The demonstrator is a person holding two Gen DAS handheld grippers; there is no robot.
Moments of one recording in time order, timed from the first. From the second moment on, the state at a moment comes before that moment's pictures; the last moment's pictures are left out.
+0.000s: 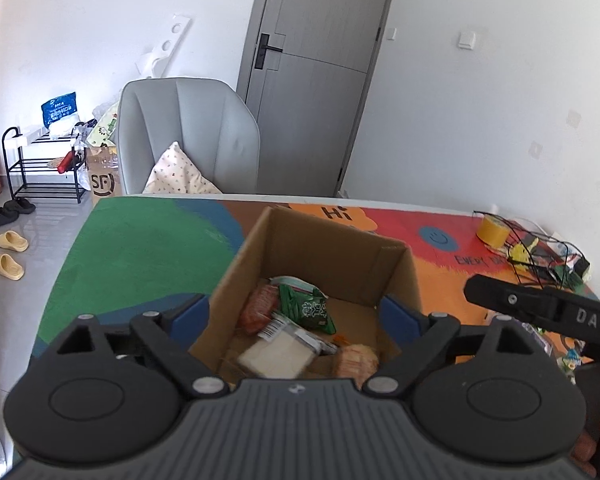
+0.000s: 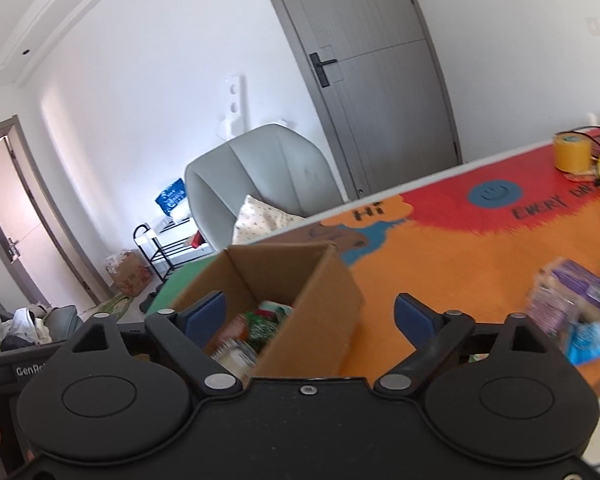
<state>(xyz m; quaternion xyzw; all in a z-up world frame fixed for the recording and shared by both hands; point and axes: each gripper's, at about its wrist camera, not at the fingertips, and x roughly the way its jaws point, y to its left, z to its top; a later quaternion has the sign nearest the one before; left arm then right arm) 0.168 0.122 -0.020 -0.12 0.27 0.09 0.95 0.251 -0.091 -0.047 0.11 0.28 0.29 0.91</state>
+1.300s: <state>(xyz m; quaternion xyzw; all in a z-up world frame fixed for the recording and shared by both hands) 0.186 -0.029 -0.038 -0.06 0.28 -0.02 0.96 0.215 -0.253 -0.069 0.16 0.26 0.17 0.94</state>
